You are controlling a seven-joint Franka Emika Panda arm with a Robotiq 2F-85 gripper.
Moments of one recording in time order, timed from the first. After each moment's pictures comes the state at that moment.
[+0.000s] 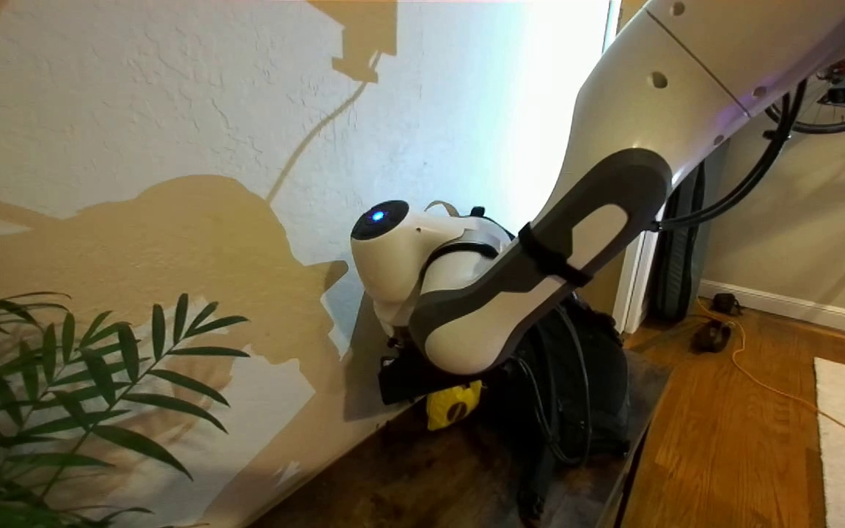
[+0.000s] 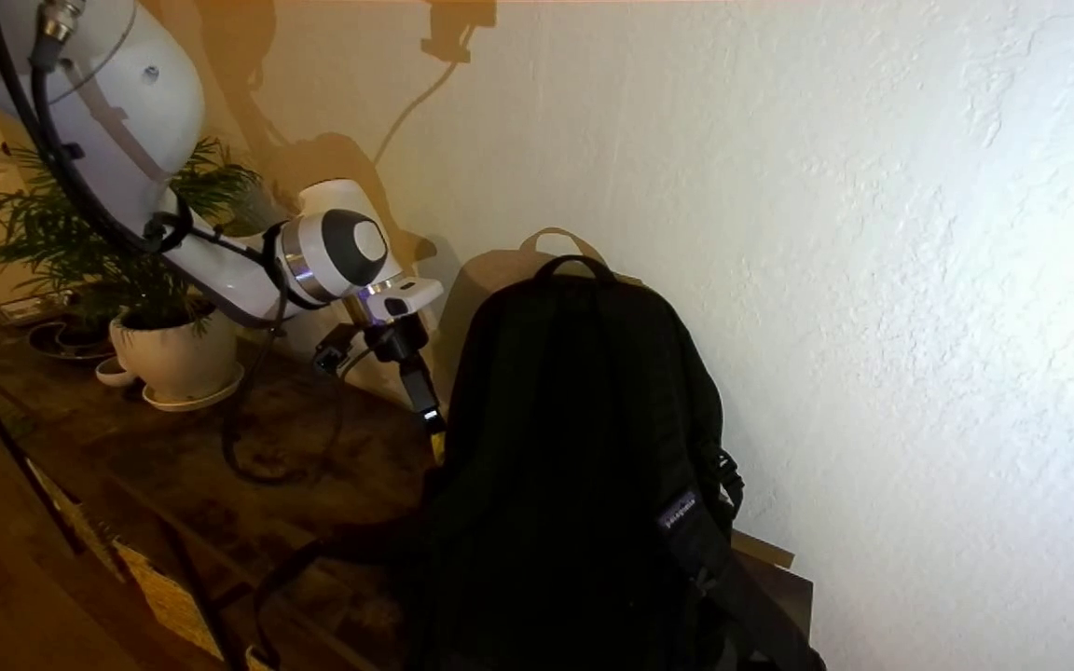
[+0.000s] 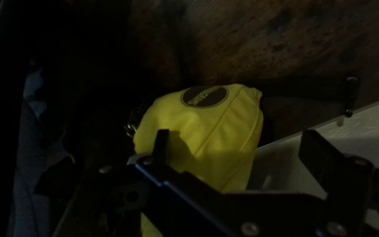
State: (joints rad) arm 0.29 1.05 -0.17 -1.35 -0.38 2.35 1.24
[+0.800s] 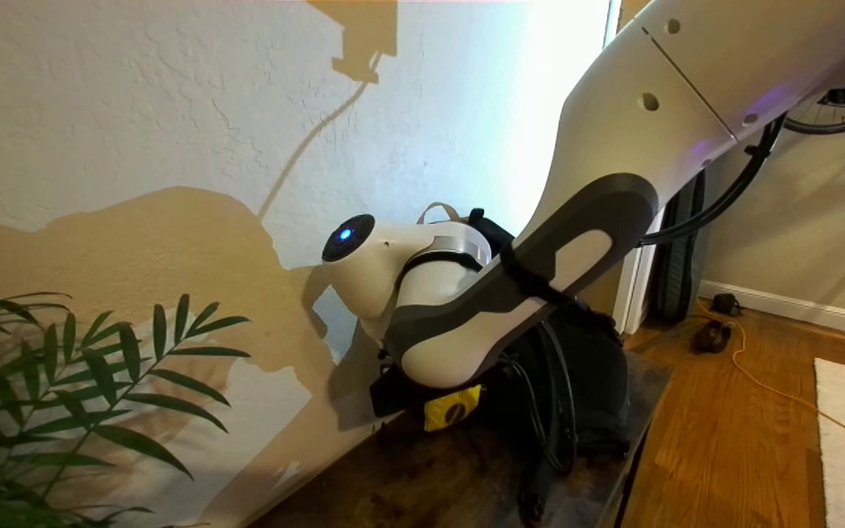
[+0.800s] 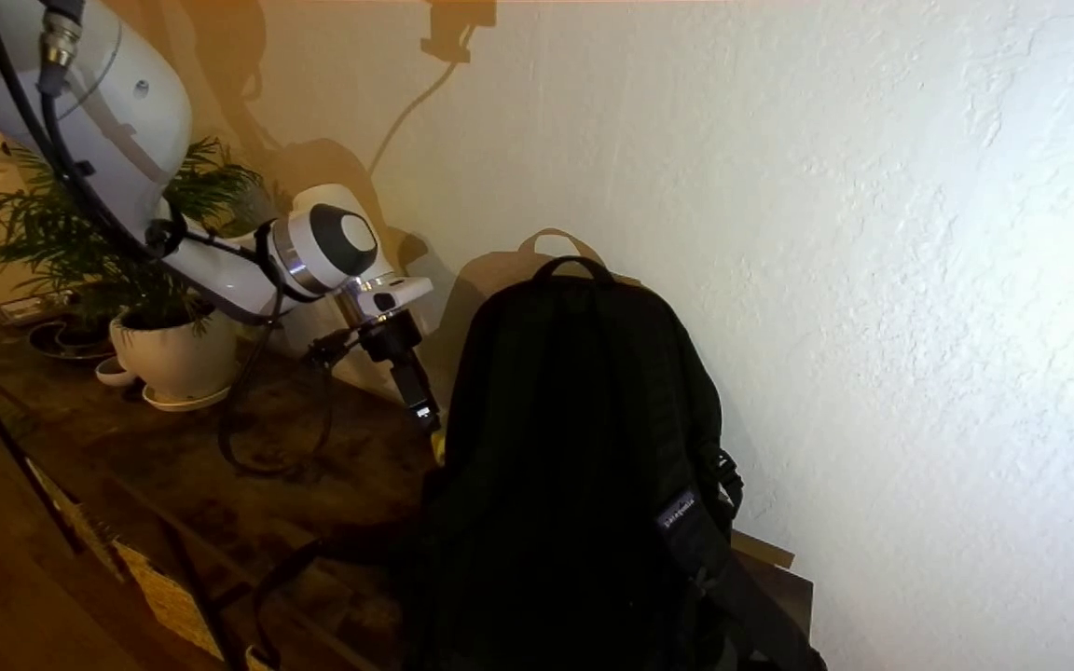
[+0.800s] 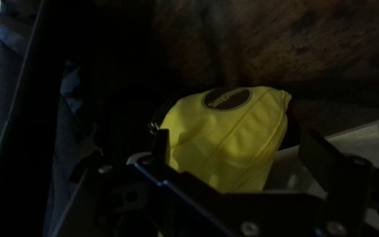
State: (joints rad) arm 0.35 1.11 -0.22 -1.23 -0.38 2.17 1.28
